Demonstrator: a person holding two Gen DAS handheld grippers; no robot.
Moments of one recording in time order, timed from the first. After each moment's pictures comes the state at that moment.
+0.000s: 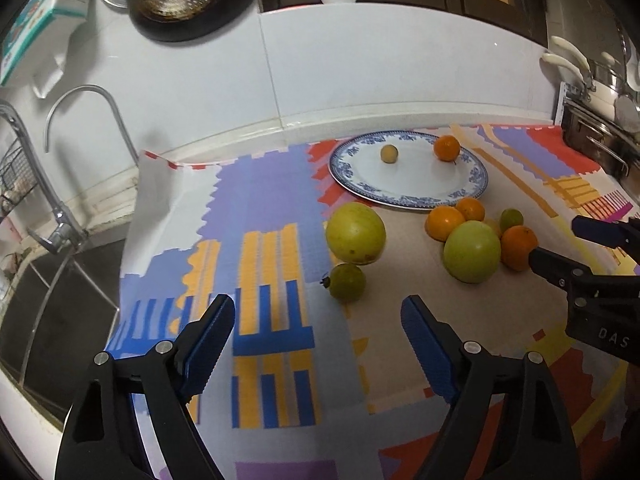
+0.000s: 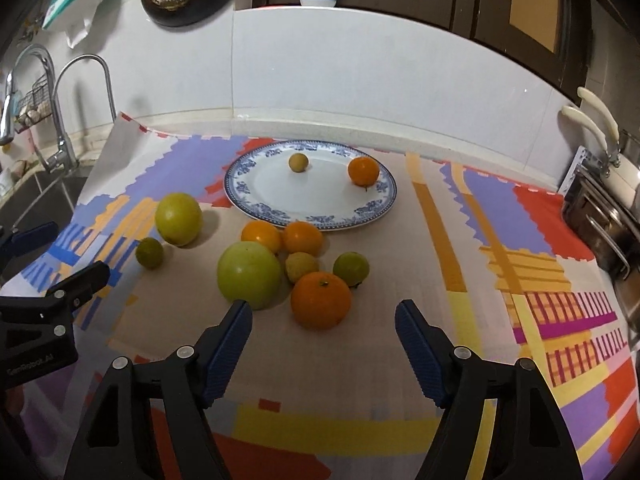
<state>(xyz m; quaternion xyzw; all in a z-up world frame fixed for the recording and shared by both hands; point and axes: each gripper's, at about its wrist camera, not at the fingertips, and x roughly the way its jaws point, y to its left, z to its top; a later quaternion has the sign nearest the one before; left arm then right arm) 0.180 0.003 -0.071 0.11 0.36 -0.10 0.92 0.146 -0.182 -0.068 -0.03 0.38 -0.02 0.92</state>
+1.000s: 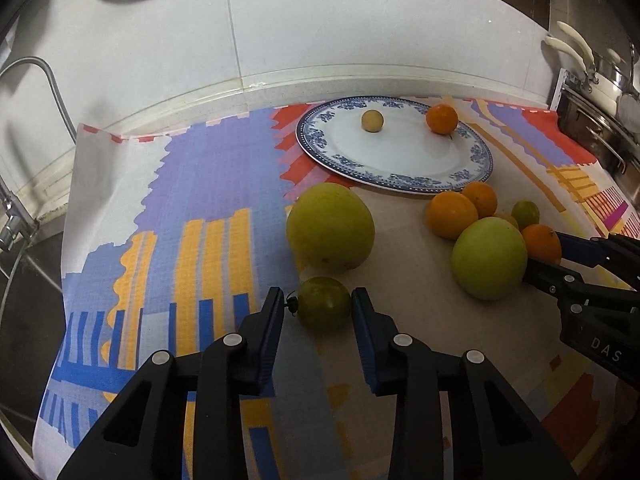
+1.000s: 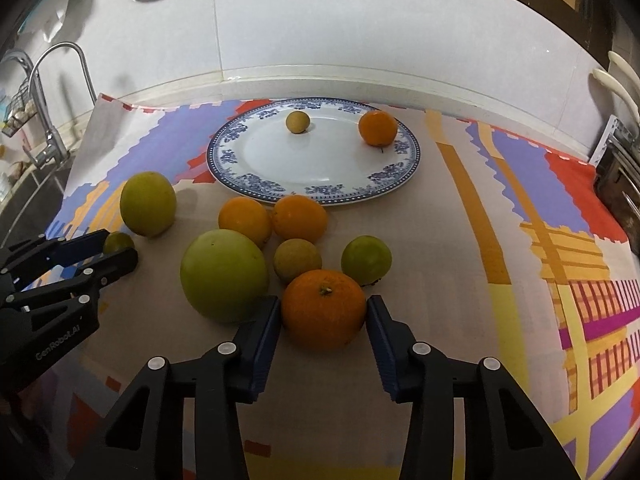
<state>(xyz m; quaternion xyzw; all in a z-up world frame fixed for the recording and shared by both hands) 0.231 -0.013 -0.108 0.09 0.41 -0.15 0.89 0.187 -0.189 -0.101 0.00 0.44 0.00 0.90</state>
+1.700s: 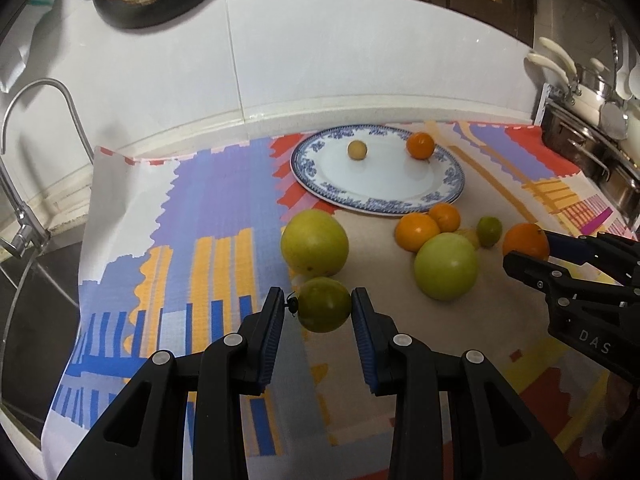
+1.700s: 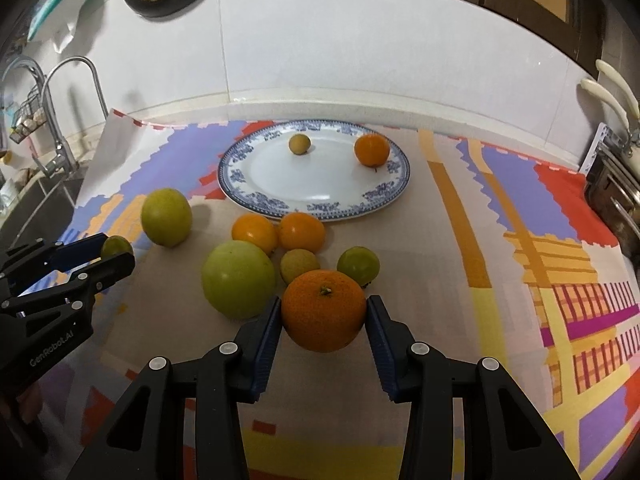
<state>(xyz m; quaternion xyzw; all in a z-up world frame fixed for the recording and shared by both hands) 0.197 -0.013 -0.076 0.09 0.38 -0.15 0.91 0.164 -0.191 -0.074 0.00 0.40 0.01 0.92</state>
